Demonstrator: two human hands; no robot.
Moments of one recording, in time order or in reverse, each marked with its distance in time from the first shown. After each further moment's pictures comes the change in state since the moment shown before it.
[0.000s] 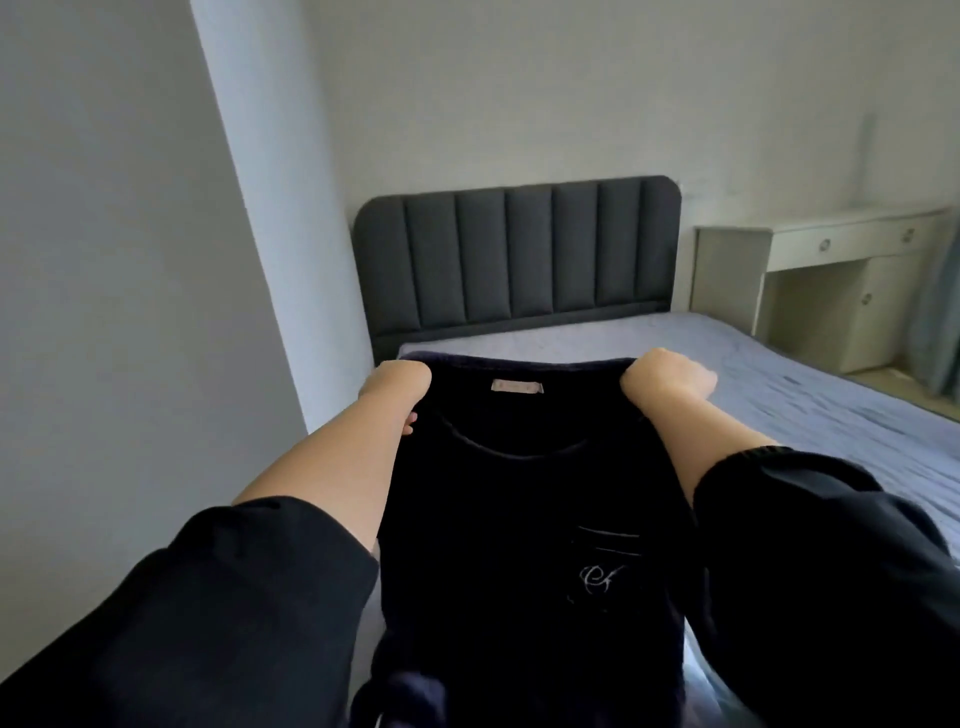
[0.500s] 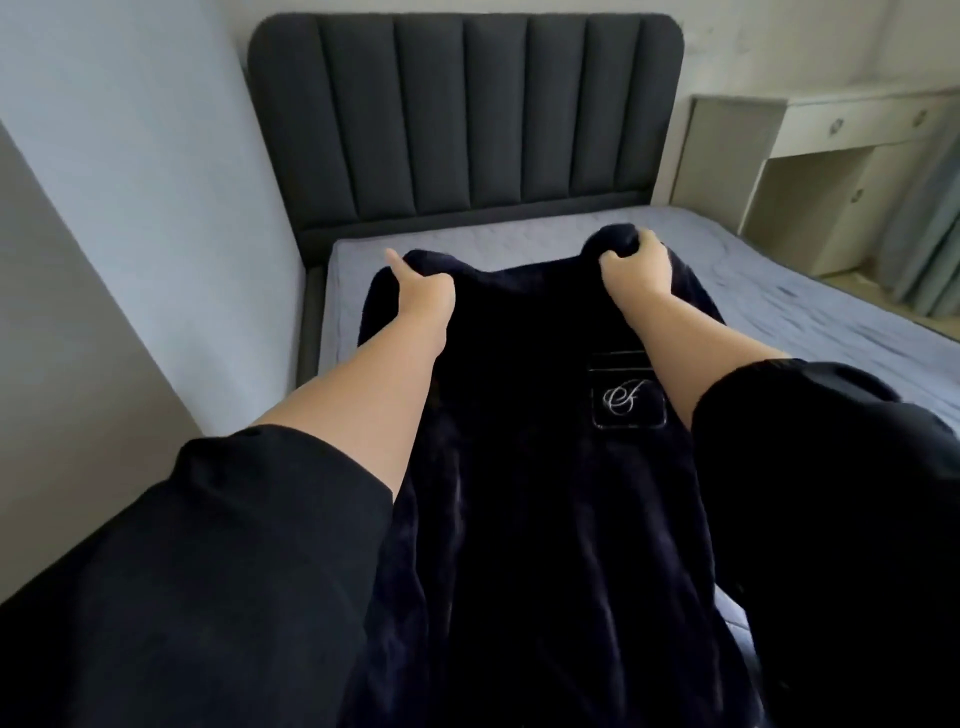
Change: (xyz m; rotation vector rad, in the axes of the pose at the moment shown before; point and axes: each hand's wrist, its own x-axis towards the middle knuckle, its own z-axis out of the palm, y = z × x) left_hand 0.161 0.029 0.157 -0.452 -0.257 0.243; right_hand 0.152 -0.059 0.111 0.756 0.030 0.003
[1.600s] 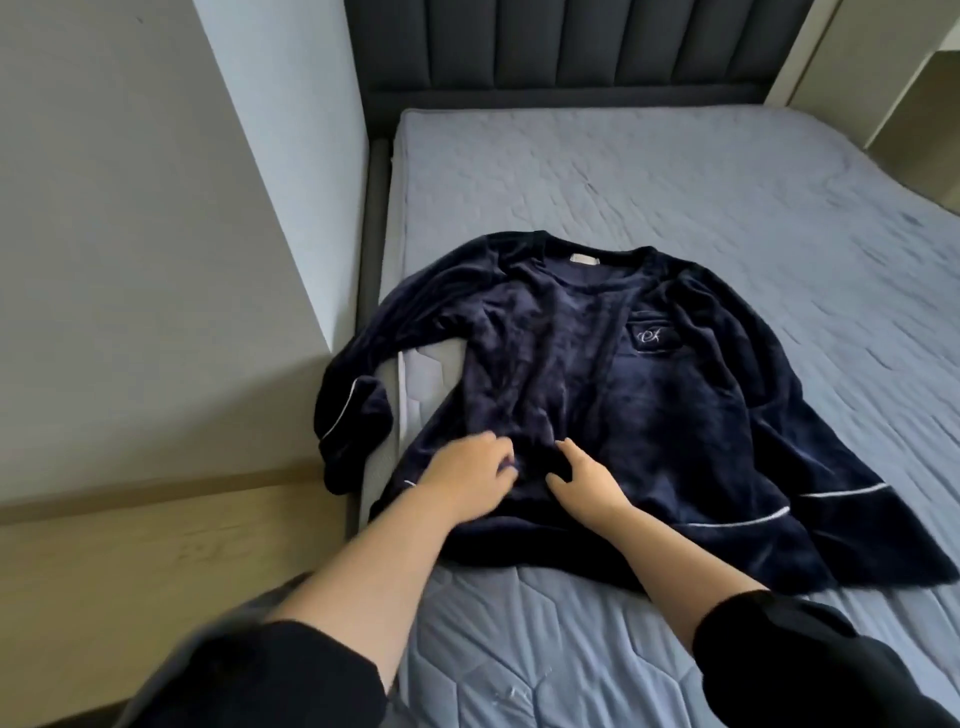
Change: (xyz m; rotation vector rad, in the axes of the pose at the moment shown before) left_hand -0.165 -0.253 -0.116 1.134 -0.575 0.295; right_hand -0.257 0.243 0.104 -0.493 -0.738 -0.052
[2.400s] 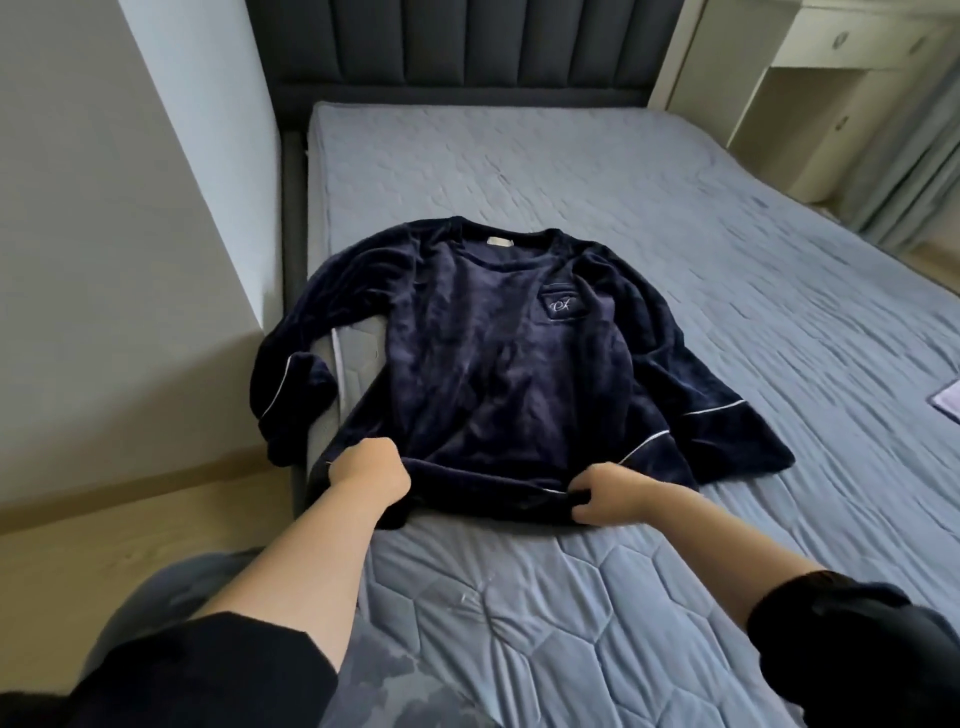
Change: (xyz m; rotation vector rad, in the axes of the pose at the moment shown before) left_hand -0.056 -0.004 0.009 0.166 -0.173 -0.474; right_hand -0.118 0.037 -0.070 -0.460 -0.314 0.072
